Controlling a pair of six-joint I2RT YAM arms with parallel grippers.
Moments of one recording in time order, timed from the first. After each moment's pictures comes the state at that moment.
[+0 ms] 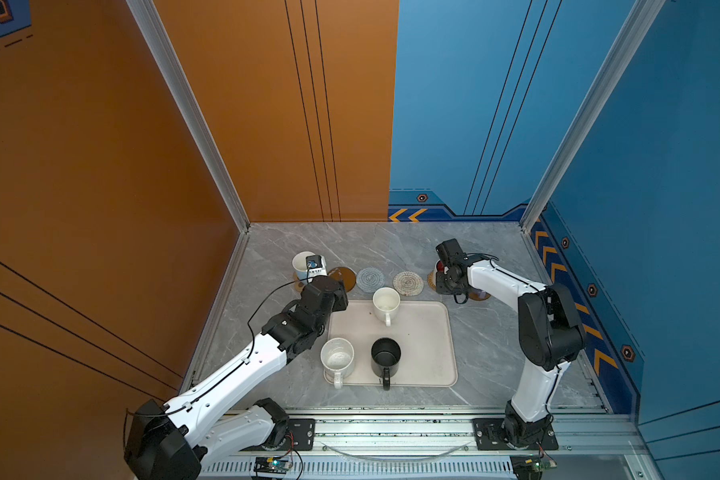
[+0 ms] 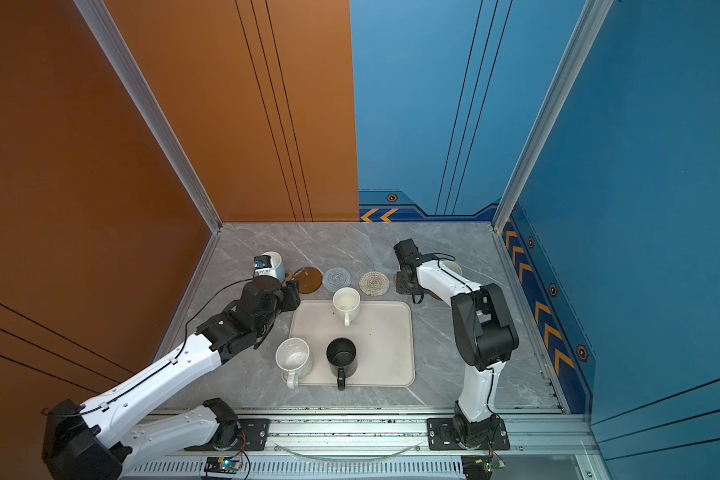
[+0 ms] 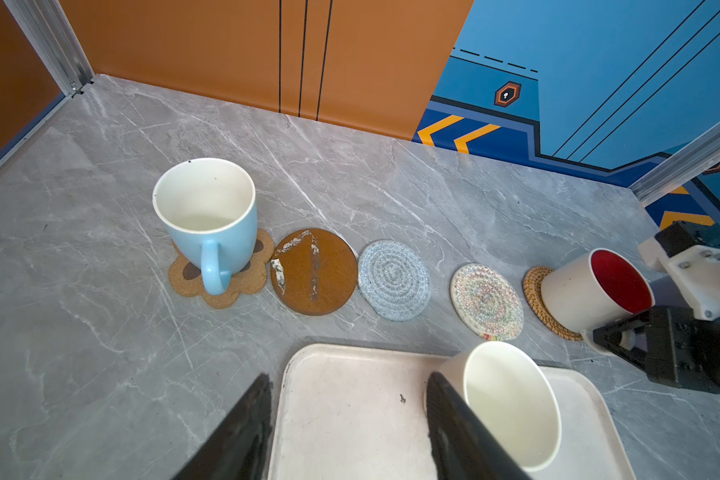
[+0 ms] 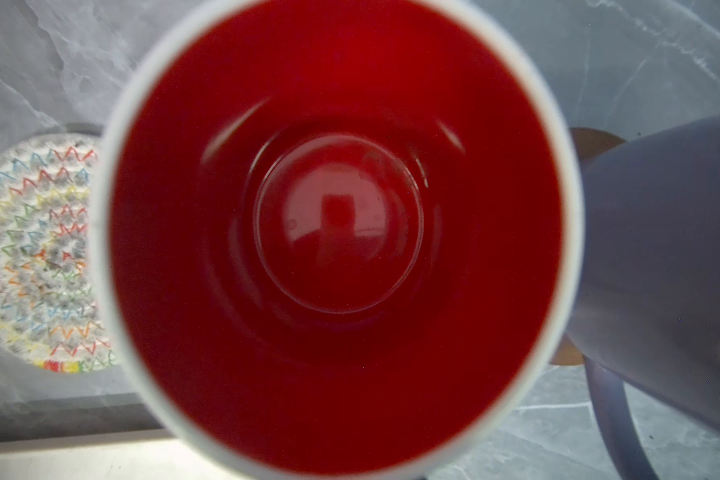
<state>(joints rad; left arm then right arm) -0.63 1.07 0.82 -0.29 -0.46 -0.55 0.34 1.87 1.32 -0.65 0.19 0.37</state>
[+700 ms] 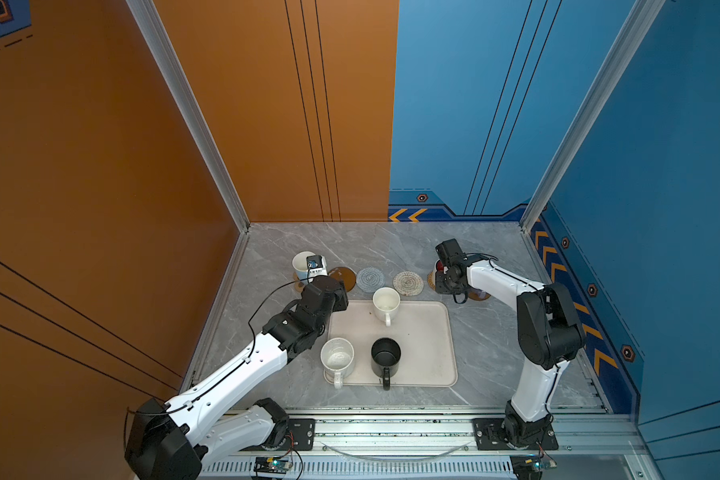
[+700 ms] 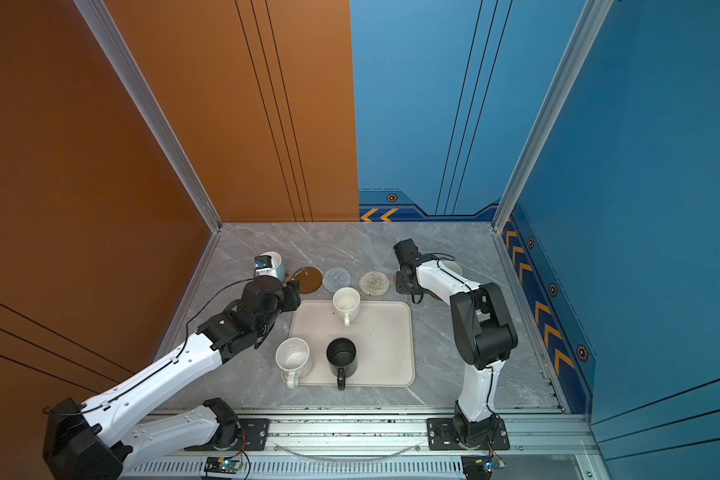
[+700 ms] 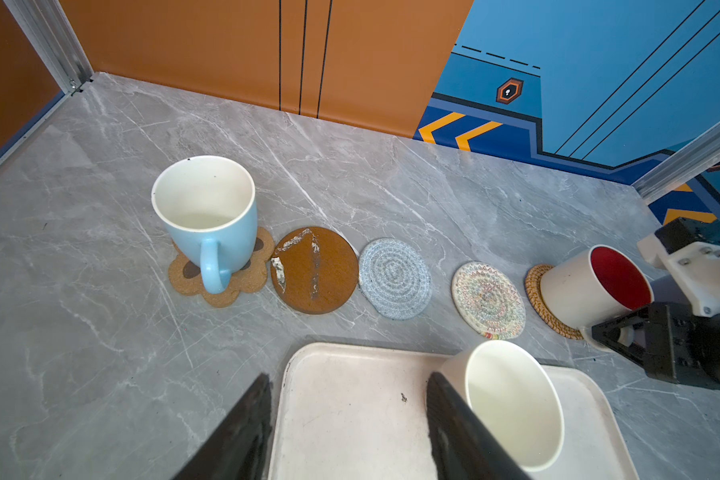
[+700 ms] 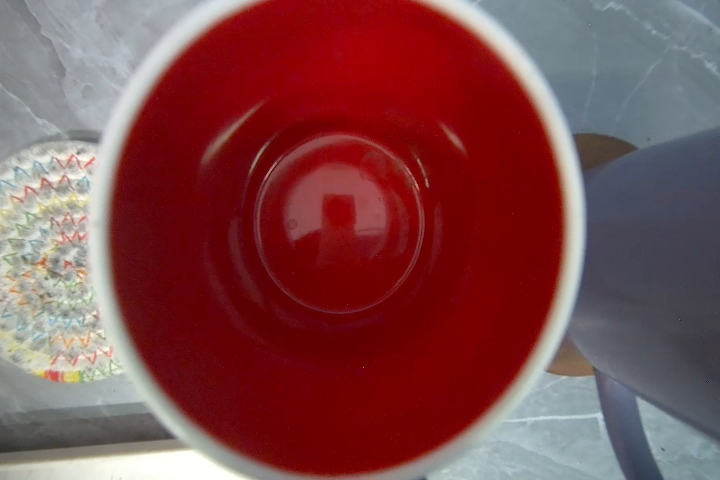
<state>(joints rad) -0.63 1.07 0.82 -0.29 -0.46 -0.55 0.34 1.87 1.32 -0.64 0.19 0.37</state>
